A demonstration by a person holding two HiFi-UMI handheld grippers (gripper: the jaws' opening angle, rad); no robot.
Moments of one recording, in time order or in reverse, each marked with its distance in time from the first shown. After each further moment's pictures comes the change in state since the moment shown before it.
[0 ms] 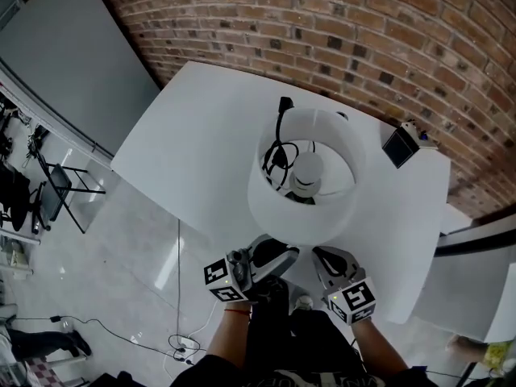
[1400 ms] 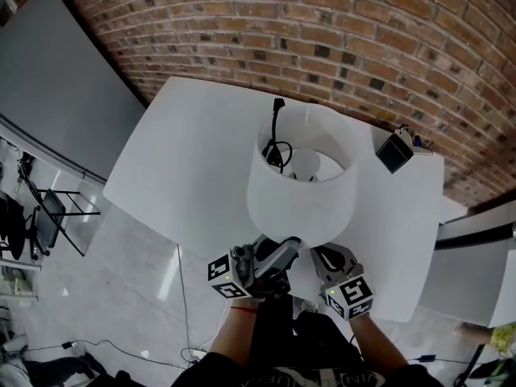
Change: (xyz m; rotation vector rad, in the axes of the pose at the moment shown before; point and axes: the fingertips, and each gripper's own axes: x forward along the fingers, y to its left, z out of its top) left arm 0.039 0.033 0.054 -0.106 -0.067 -0.109; right arm 0.038 -0.029 0.034 0.045 0.012 -0.108
